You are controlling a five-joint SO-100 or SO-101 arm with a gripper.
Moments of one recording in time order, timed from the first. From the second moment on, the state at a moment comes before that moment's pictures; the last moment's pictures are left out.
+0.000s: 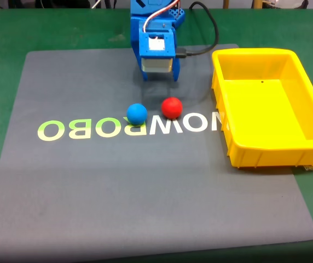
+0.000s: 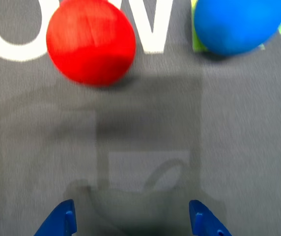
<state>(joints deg) 4.8 105.9 127.9 43.0 -90.0</state>
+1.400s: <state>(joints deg) 1.5 81.5 105.4 41.2 -87.9</state>
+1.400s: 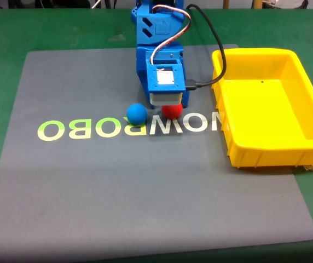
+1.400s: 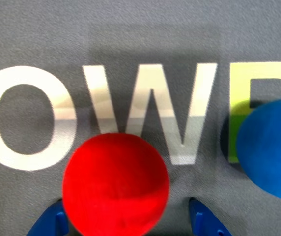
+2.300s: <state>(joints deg) 0.5 75.4 98.4 41.2 -87.2</state>
